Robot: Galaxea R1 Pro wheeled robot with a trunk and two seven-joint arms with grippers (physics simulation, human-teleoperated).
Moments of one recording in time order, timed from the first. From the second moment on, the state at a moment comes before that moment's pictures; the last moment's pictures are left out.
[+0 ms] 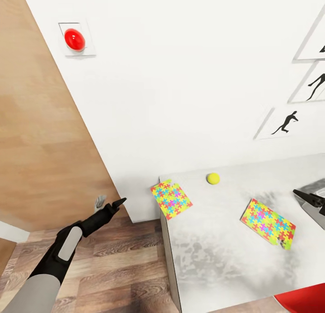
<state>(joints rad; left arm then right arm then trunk) -0.59 0.10 0.16 -0.84 0.72 0.56 -0.59 -0.34 -0.50 -0.70 -1.49 -0.37 0.80 0.88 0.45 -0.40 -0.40</state>
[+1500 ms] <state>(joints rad) -0.59 0.10 0.25 -0.83 0.71 0.56 -0.56 -0.34 -0.50 -0.70 -1.49 -0.37 0.80 0.88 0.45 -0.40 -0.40</state>
